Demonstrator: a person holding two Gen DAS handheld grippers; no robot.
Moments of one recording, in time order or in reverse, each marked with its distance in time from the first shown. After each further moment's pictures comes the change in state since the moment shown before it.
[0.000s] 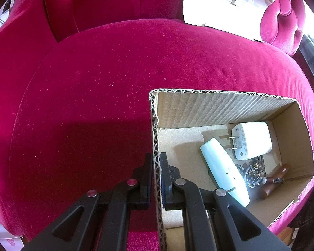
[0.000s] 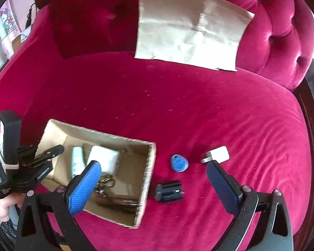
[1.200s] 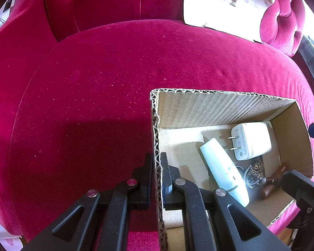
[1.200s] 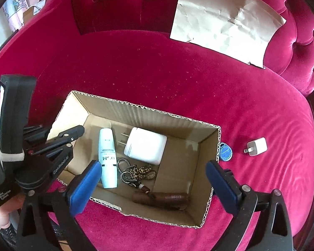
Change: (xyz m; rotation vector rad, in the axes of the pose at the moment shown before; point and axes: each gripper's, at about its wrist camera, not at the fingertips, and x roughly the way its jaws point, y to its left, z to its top) left arm -0.002 0.001 0.001 -0.002 -0.002 -0.002; right arm 0.028 0.085 -0.018 -0.091 0.080 0.017
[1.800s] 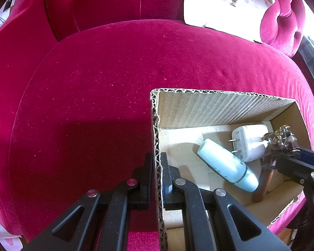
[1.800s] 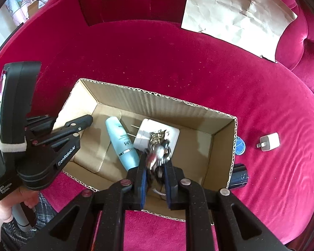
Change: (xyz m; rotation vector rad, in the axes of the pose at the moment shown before) left arm 0.001 -0.001 -0.001 -0.003 0.000 -0.001; right arm 0.010 0.005 -0.003 -0.022 0.060 0.061
